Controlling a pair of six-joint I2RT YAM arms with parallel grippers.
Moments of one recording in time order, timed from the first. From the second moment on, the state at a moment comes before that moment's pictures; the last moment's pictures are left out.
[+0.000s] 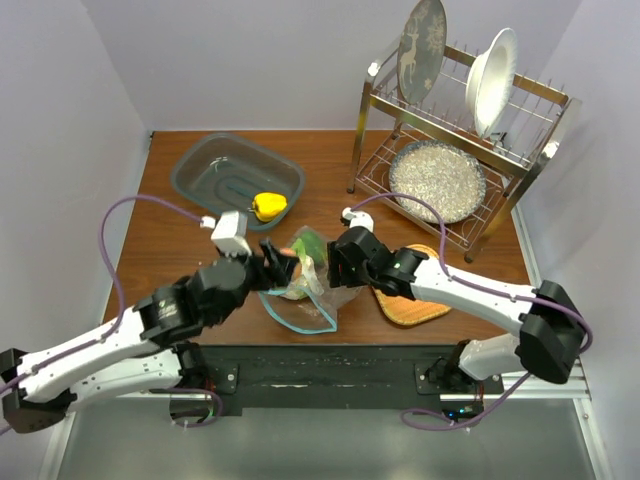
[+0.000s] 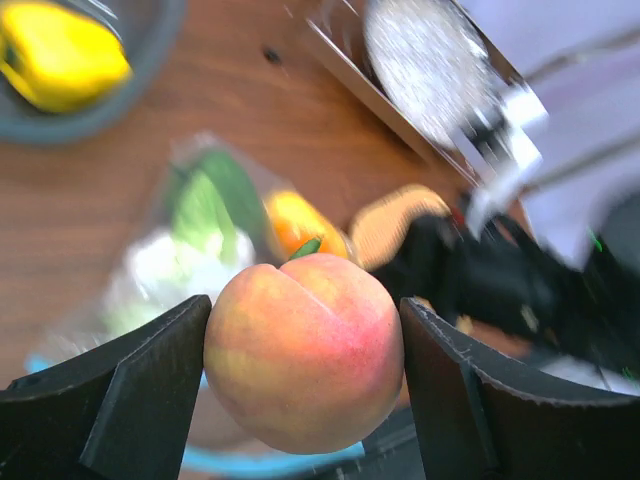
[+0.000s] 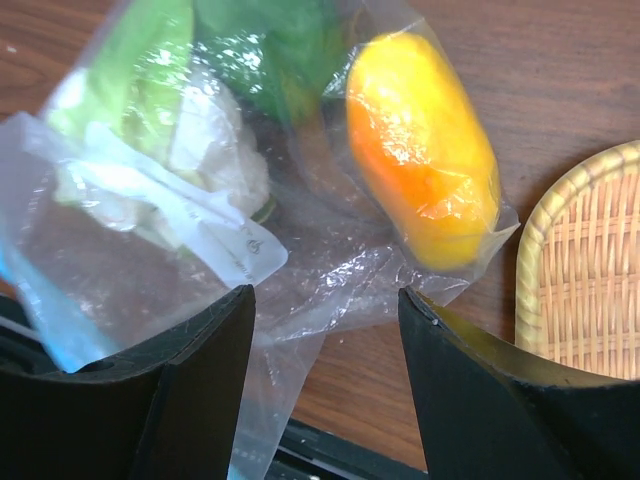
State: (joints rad) left arm -1.12 0.71 0.77 -0.46 -0.60 -0.83; right arm 0.94 1.37 0.94 -0.43 0.27 0.67
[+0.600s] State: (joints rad) left arm -0.26 1.56 1.12 -0.19 -0.31 -0.59; right arm 0.94 1.27 0.93 -0.48 0.27 0.65
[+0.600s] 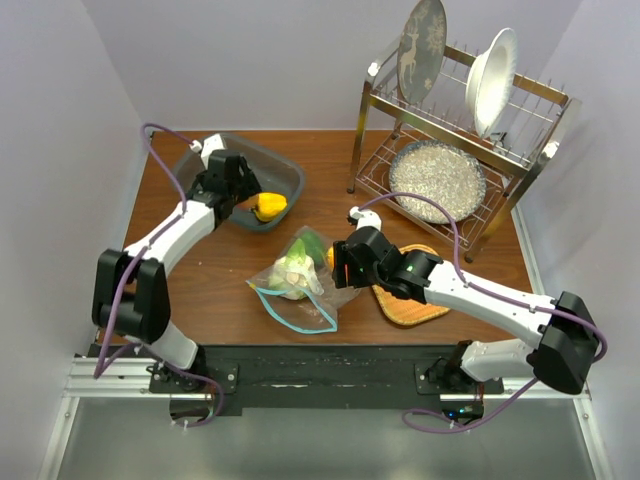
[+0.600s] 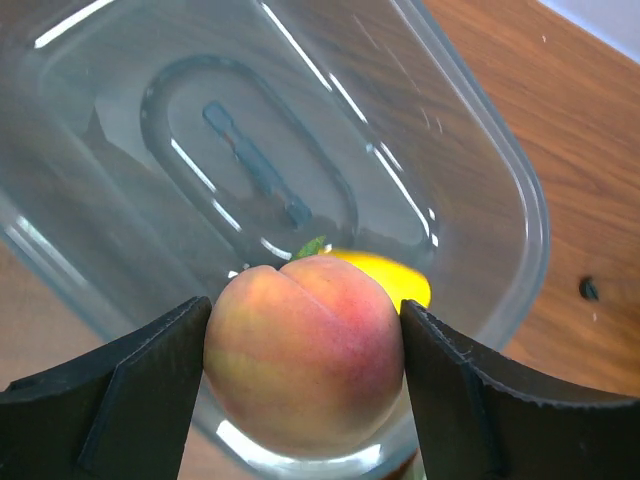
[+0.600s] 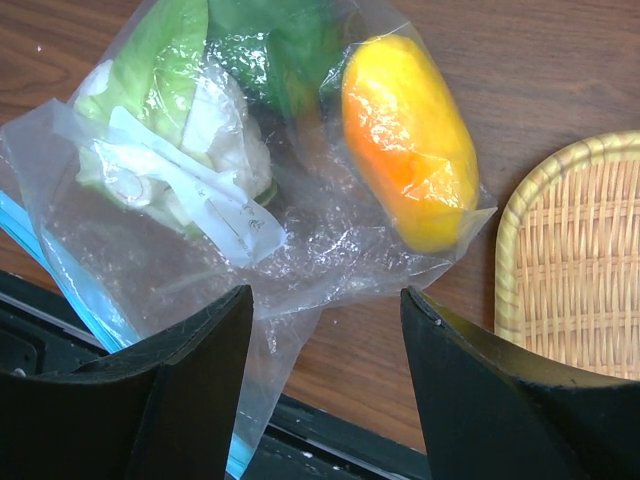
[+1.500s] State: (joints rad) left arm -0.63 0.63 0.55 -0.41 -0.27 -0.76; right arm 0.94 1.51 1.13 -0.46 0.25 0.60
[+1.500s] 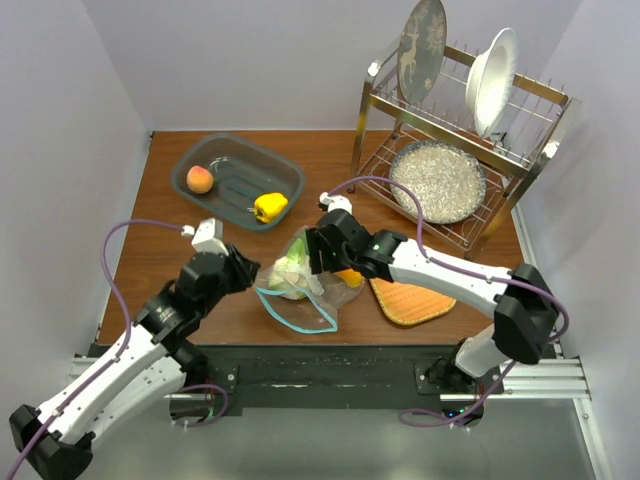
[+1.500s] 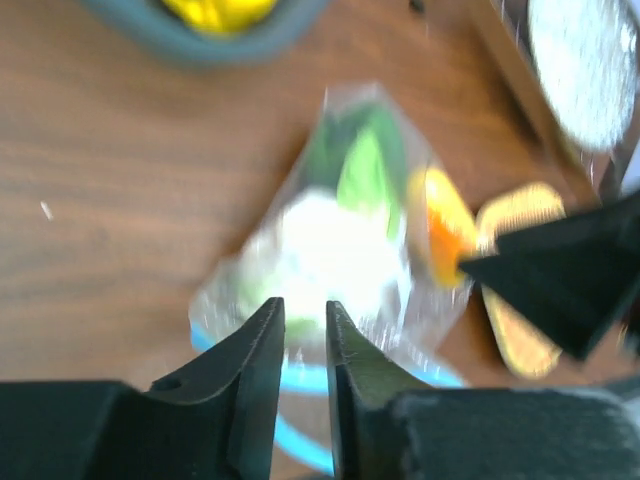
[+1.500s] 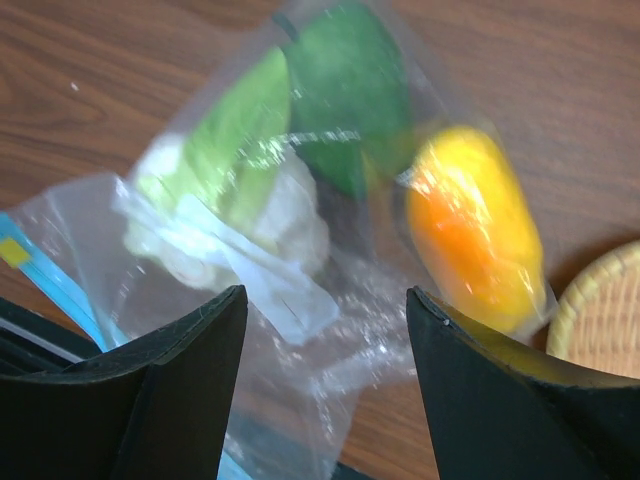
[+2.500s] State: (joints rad) left arm -1.01 0.80 0.35 -0.25 -0.33 -0.97; right arm 0.94 1.84 1.35 -0.39 0.26 0.63
